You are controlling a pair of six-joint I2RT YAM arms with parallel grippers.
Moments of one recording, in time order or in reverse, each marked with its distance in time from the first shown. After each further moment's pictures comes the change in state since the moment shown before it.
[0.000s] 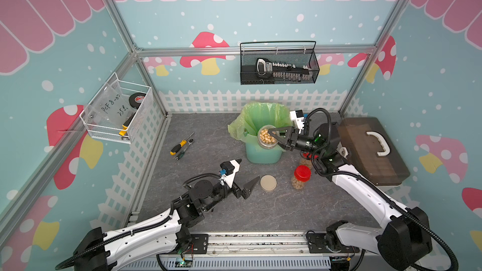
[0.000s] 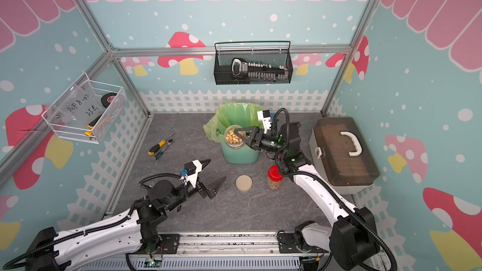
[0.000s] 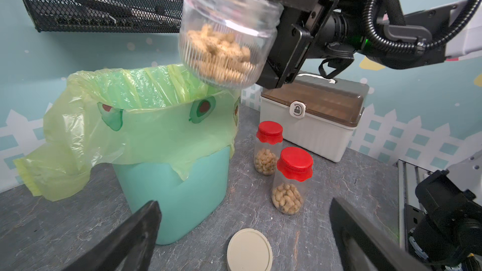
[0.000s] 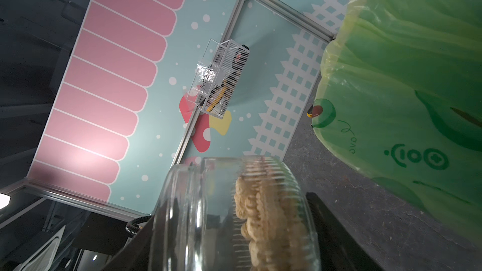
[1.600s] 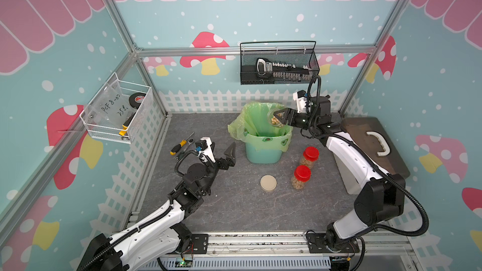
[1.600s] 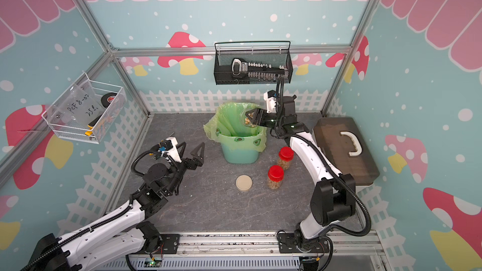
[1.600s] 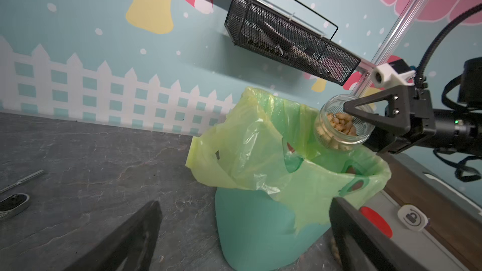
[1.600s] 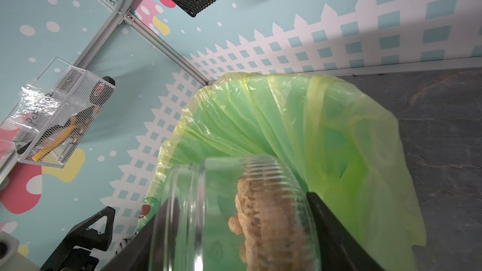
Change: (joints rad) left arm 0.316 0.083 0.076 0.000 -0.220 -0.310; right arm -0.133 0.350 0.475 -0.607 0.297 -0.693
